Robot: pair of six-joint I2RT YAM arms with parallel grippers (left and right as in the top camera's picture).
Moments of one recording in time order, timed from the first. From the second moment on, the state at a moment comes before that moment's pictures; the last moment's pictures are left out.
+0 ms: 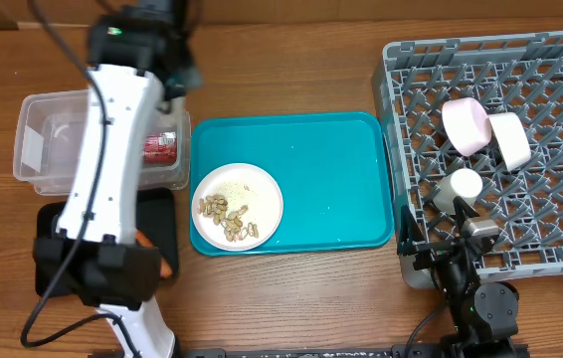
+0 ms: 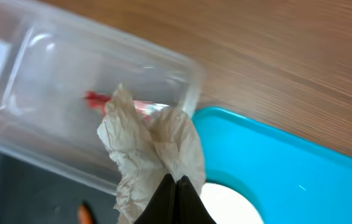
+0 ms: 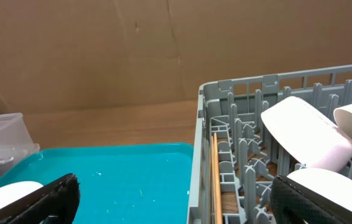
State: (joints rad) left arm -0.14 1.95 2.17 -1.40 -0.25 -0.52; right arm 0.18 0.01 0.02 -0.03 -0.02 0.18
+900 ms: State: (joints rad) left arm -0.61 1.93 1.89 -1.47 -0.17 -0.42; right arm 0.18 0.01 0.02 -0.04 -0.02 0.18
